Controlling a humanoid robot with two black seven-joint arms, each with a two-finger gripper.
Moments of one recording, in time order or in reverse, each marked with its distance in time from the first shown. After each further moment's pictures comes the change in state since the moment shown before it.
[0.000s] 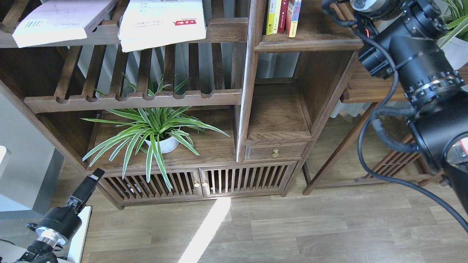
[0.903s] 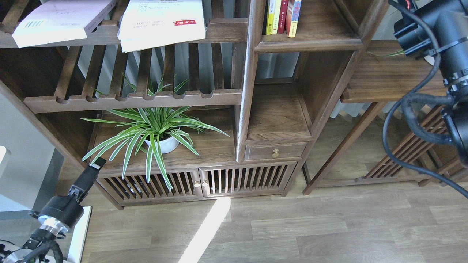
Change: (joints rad) left arm -0.066 0.003 0.000 -0.012 -0.001 0.000 0.002; right arm -0.008 -0.161 -0.005 0.213 0.168 -0.077 -0.106
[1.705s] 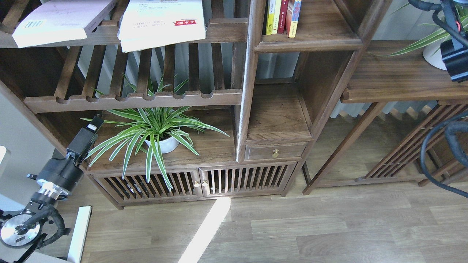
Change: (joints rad) left arm -0.102 0.007 -0.072 -0.097 -0.003 0.000 0.003; right arm -0.217 -0.225 0.042 0.373 0.140 0.064 -0.018
